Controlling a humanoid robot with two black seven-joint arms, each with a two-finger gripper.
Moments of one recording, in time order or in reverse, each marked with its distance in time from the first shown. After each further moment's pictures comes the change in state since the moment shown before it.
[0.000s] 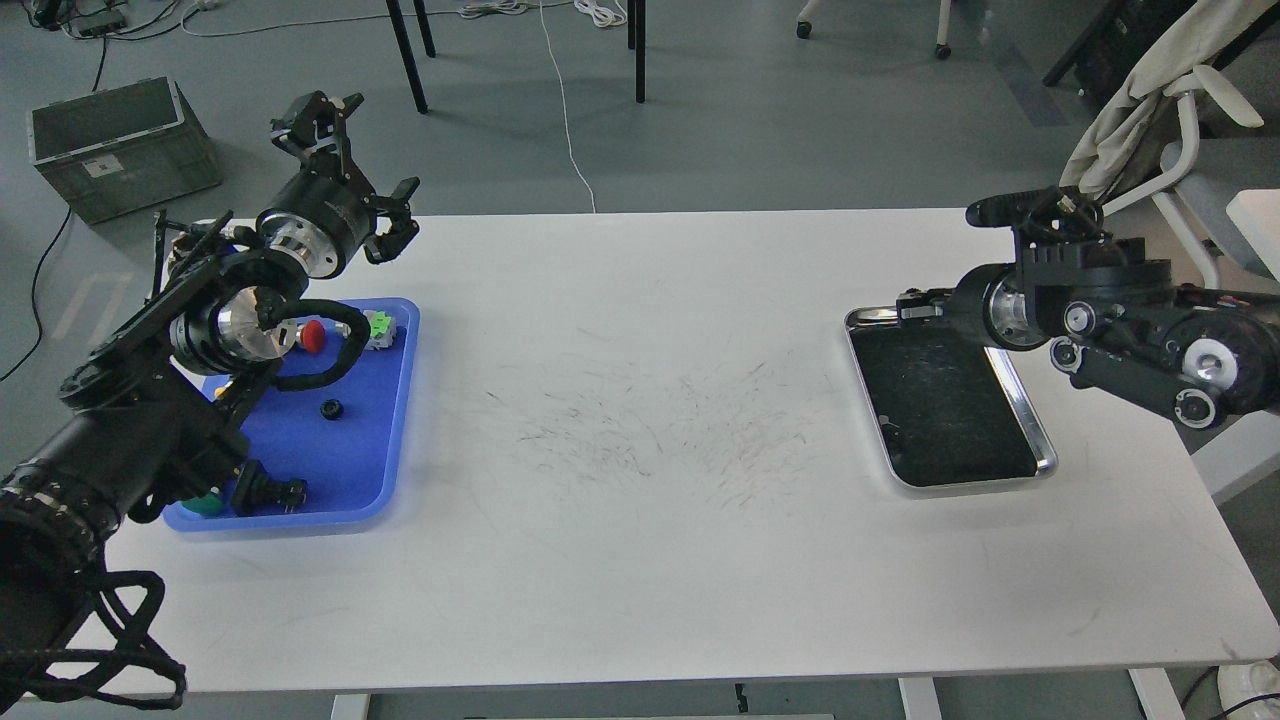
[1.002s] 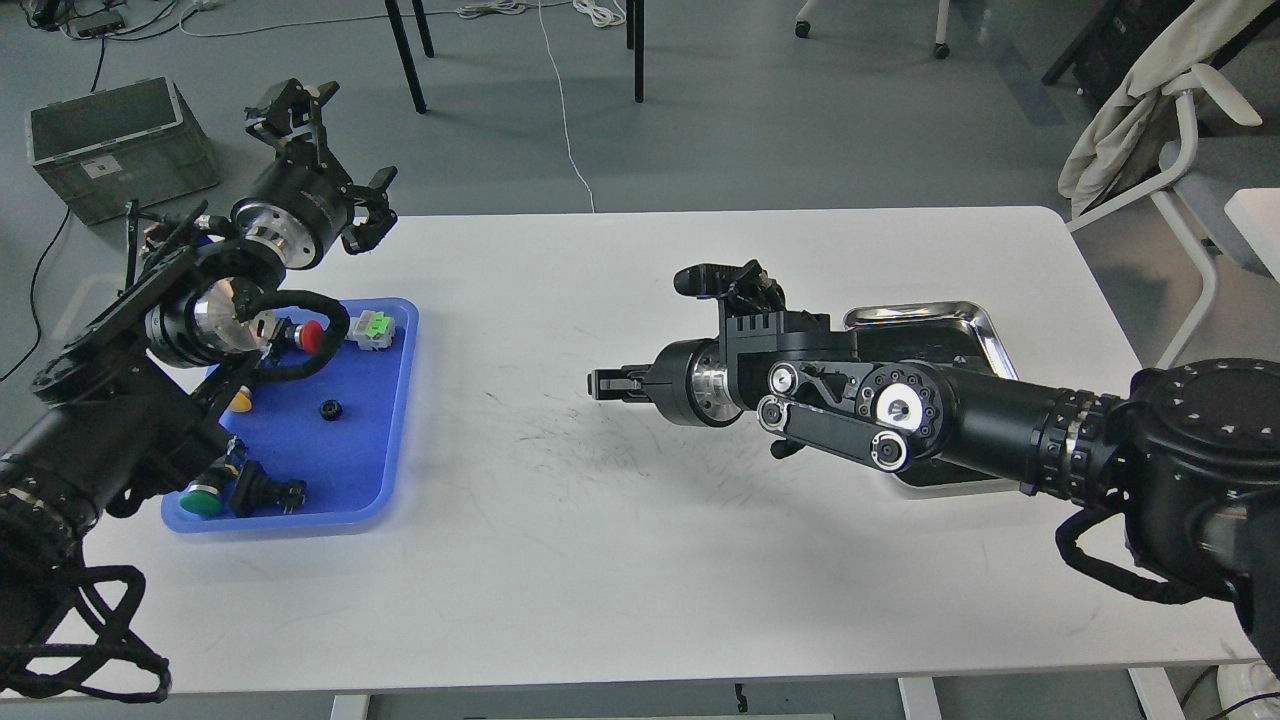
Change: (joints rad) left arm -0.009 0.034 -0.002 0.000 0.000 0.000 0.001; right arm -0.097 0.552 0.016 -0.185 0.272 -0.064 0.101
